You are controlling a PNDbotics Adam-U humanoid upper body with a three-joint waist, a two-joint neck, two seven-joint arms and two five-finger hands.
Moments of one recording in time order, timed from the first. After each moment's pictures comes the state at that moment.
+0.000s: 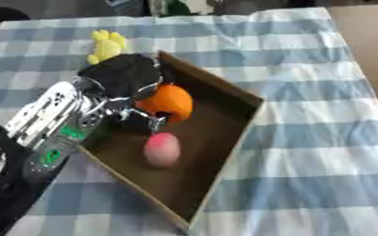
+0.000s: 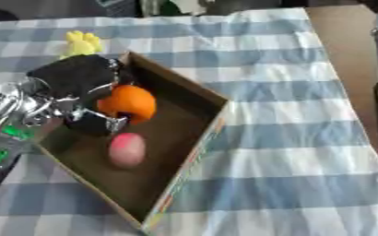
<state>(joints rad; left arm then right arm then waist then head) -0.83 0.43 -0.52 -1.70 -1.02 0.09 -0.64 -0.81 -0.48 -0.03 -1.84 0.01 0.01 0.27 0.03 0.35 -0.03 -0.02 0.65</state>
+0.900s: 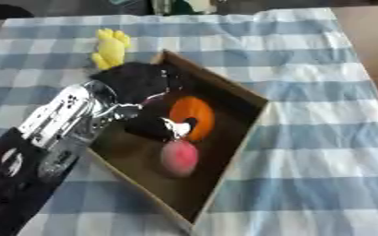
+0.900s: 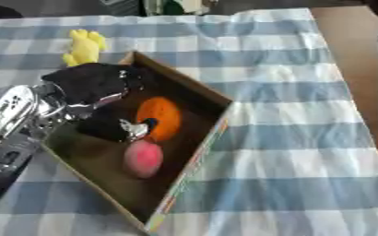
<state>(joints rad) -0.83 0.41 -0.45 -1.75 -1.03 0.06 -0.69 -0.79 -0.48 -0.04 -1.84 0.01 0.02 0.26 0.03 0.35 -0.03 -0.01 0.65</state>
